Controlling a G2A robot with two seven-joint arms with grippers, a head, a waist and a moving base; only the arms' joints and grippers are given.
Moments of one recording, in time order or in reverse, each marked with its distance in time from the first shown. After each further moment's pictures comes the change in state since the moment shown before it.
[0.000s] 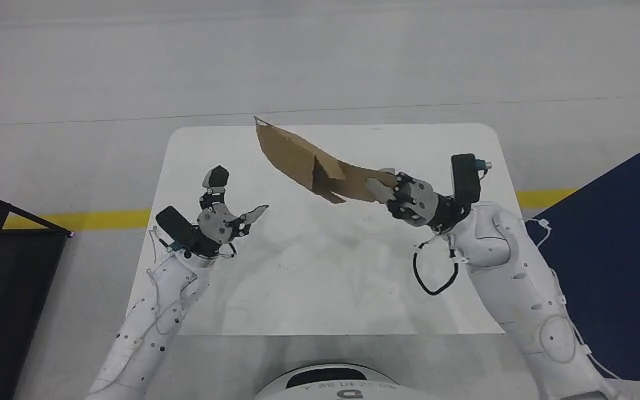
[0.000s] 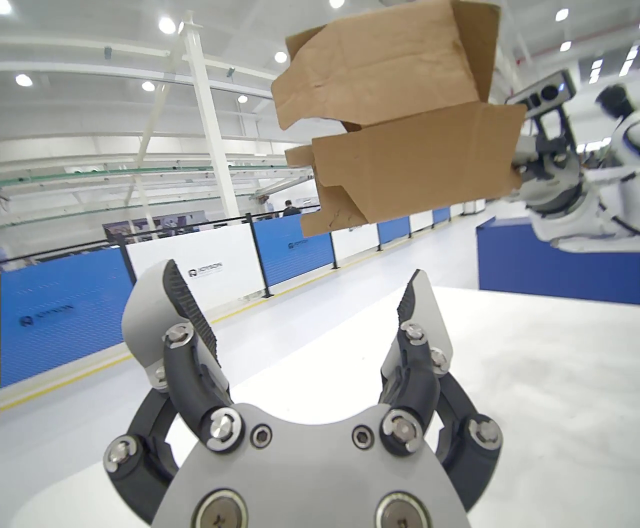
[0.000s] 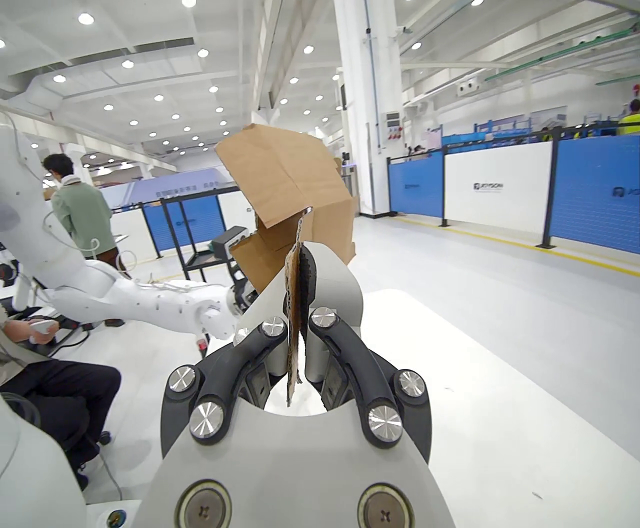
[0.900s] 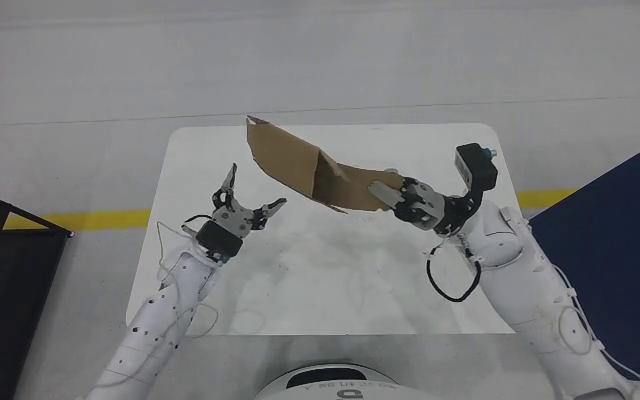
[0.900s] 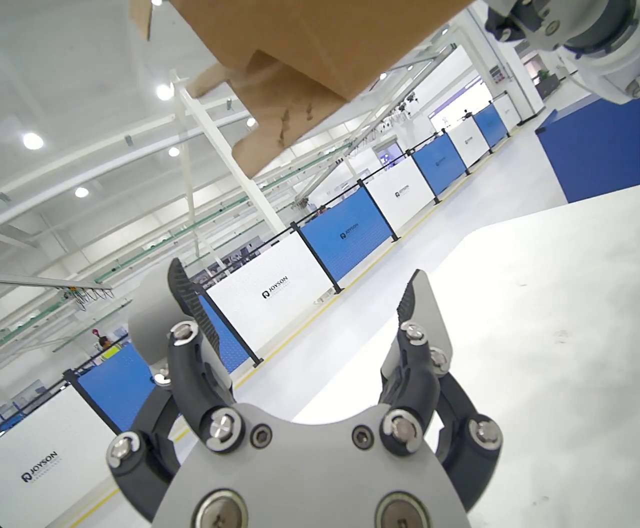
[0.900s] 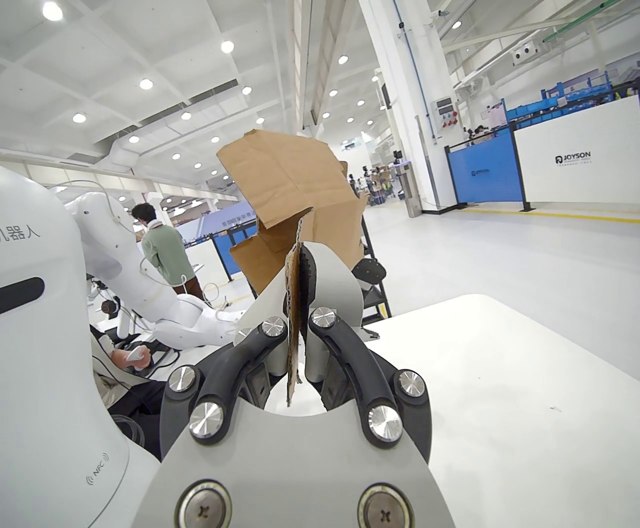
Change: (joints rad) left arm -0.032 -0.011 0.033 -0.018 0.407 0.504 -0.002; right arm 0.023 0.072 -0.060 -0.029 0.463 0.003 0.249
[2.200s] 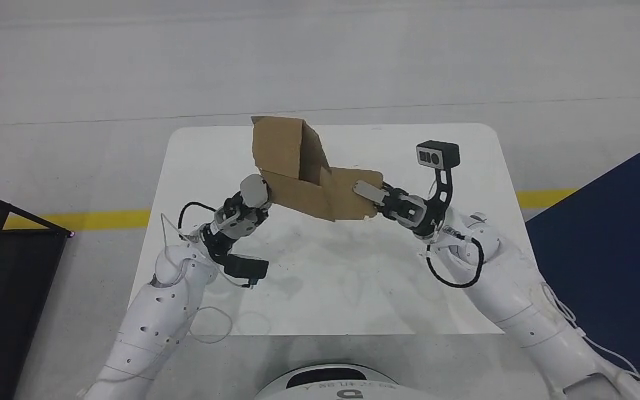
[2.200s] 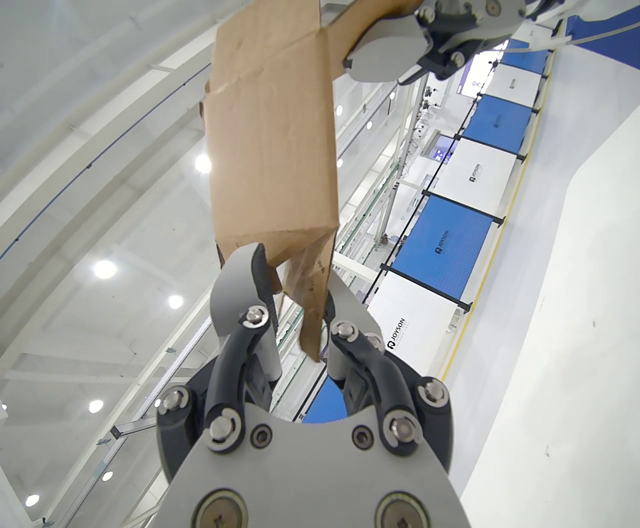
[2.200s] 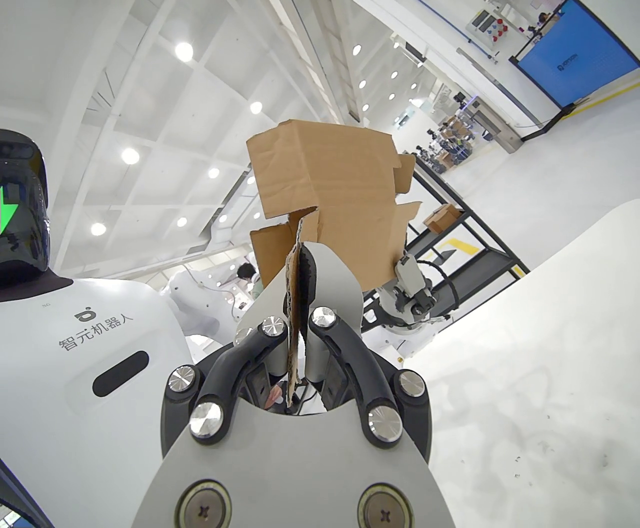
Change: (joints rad) left arm -0.020 -0.008 -0.004 -0.048 0.350 0.398 0.058; right arm 0.074 -0.007 -0.167 0.090 0.667 0.181 0.392
